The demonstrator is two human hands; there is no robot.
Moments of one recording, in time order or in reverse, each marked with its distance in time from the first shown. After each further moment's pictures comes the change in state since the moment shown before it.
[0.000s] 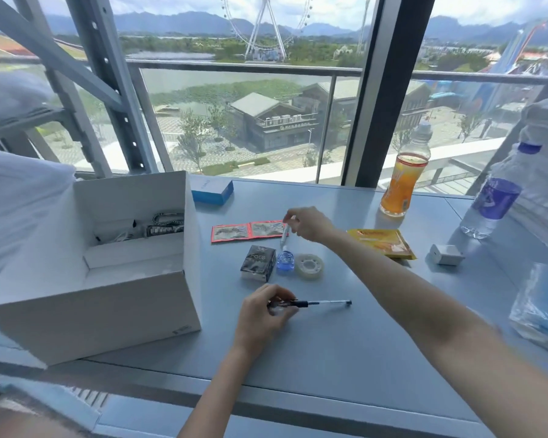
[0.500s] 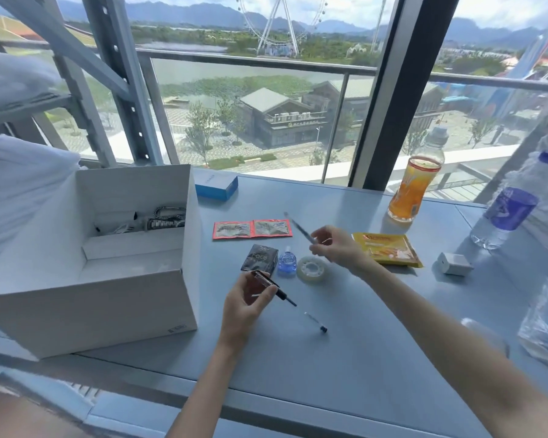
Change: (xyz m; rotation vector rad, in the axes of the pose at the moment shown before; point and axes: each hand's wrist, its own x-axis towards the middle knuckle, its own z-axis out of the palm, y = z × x) left_hand 0.007 -0.012 -0.007 -0.575 0.182 -0.165; right_hand -0.051 0.040 0.004 0.539 0.016 0.169
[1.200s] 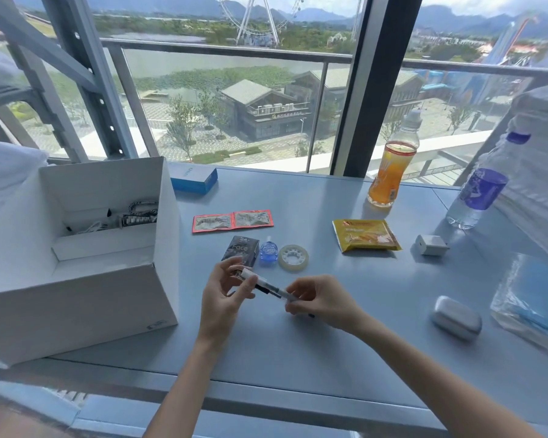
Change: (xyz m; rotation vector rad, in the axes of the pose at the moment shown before) left_hand -0.003 -0.001 0.002 -0.060 0.031 0.021; right_hand -0.113 0.018 0.032 0.058 -0.200 -0.119
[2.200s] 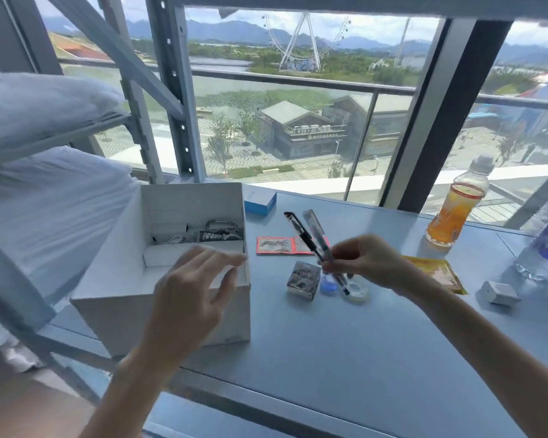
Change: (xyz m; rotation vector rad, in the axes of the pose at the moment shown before) left_hand -0.014 0.177 -0.108 1.080 0.045 0.658; right_hand 0.048 -0.138 -0.020 -0.217 -0.032 -0.153
